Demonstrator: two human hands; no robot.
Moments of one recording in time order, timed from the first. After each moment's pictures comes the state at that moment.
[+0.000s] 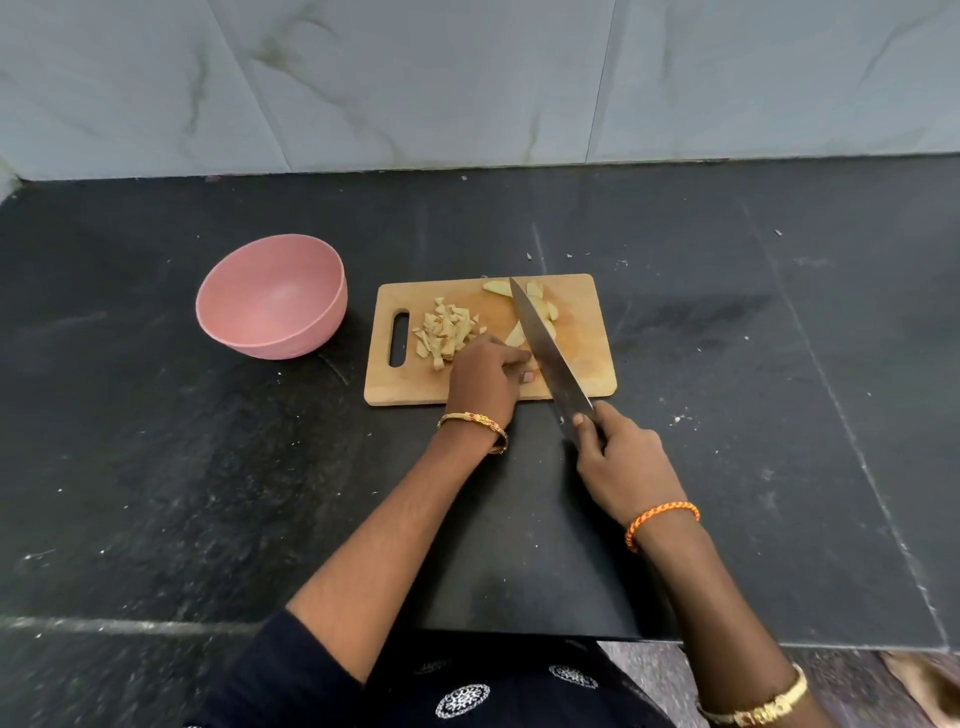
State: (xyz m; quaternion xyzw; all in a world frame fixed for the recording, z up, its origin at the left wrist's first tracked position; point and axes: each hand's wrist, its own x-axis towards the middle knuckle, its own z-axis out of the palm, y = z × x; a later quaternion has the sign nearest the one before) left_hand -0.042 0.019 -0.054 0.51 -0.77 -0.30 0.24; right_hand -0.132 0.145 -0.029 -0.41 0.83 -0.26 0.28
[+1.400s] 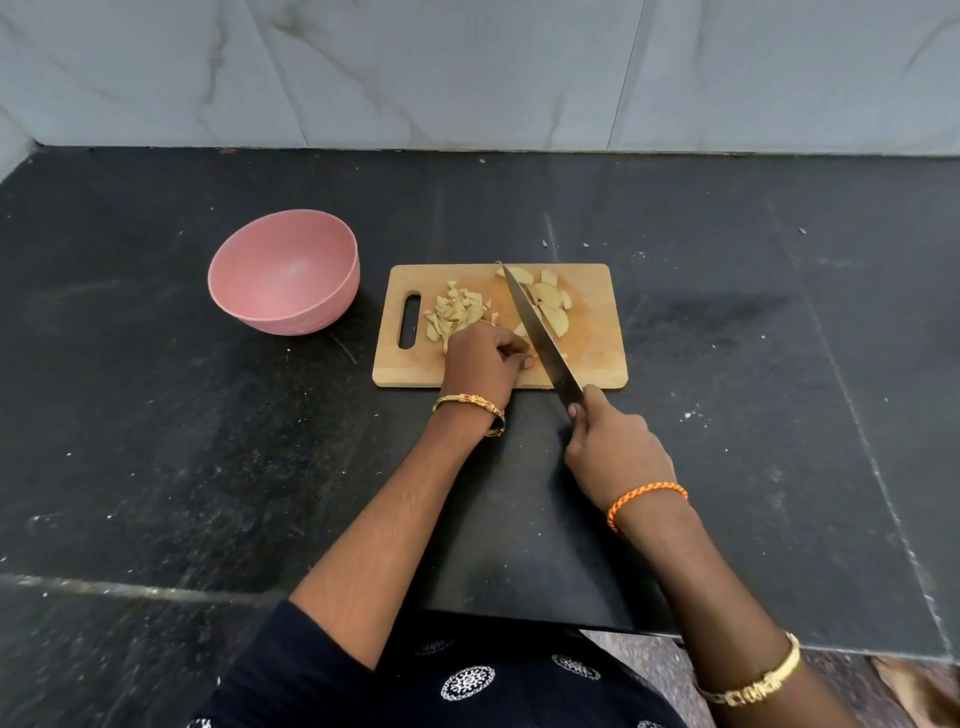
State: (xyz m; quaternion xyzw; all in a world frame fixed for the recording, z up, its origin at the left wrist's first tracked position) left_hand -0.033 0.019 -0.041 0.54 -0.73 -0.34 0.25; right_hand -0.119 0.134 -0.017 -0.46 0.84 -0.12 0.26
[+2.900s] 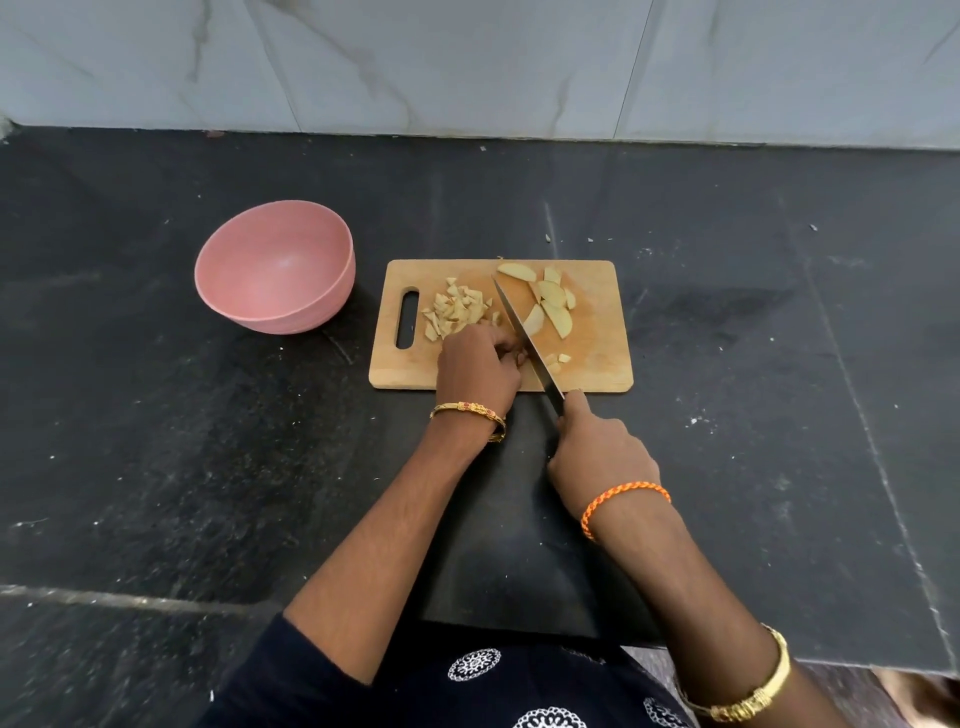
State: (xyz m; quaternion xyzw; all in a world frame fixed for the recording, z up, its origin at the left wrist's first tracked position) left_hand -0.031 0.020 -0.041 0.56 -0.73 -0.29 0.24; right_hand -0.105 0.120 -0.013 -0.47 0.84 -0.03 0.28
